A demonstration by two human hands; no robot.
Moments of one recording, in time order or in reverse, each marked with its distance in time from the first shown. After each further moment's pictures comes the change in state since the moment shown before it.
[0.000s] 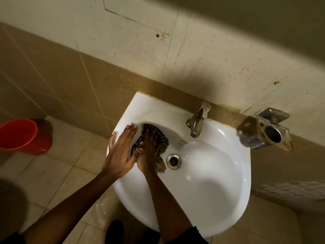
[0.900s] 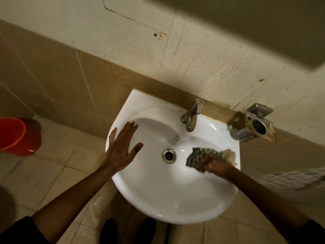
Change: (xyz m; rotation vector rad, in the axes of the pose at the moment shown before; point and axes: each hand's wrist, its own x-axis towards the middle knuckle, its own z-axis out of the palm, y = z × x) left_hand -0.003 -0.001 0.004 -0.044 0.016 0.016; right_hand -0.043 0.209 -0.209 -0.215 -0.486 -0.276
